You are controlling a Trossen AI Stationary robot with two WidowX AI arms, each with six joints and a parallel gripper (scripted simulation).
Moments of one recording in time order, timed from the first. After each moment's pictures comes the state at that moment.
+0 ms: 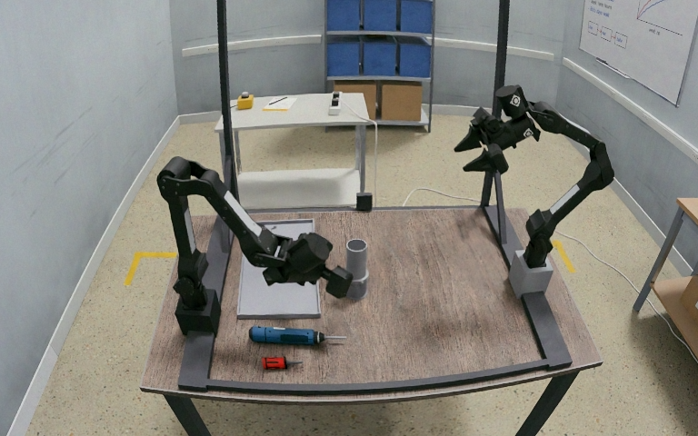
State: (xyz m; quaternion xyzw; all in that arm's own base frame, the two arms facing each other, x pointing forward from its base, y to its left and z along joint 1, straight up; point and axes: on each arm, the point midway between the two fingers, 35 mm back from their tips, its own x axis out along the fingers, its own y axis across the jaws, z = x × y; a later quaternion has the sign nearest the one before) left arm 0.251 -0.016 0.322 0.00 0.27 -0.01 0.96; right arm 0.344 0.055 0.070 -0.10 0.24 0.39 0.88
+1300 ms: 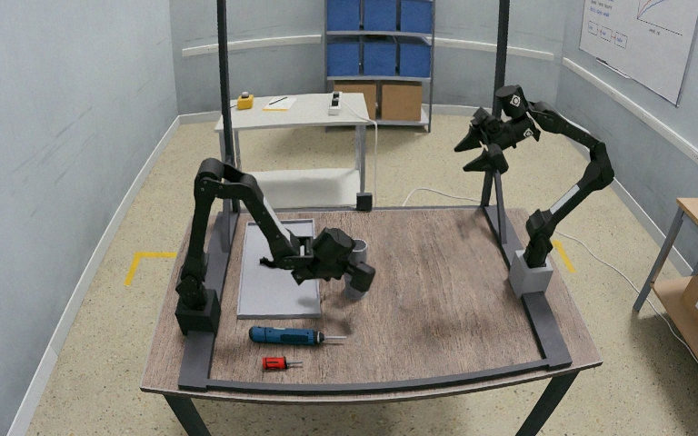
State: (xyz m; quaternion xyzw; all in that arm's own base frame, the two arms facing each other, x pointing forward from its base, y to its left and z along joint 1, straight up) left arm 0.251 -0.016 0.322 0.00 0.27 -0.01 0.96; right arm 0.399 0.112 0.033 -0.11 0.23 0.39 0.88
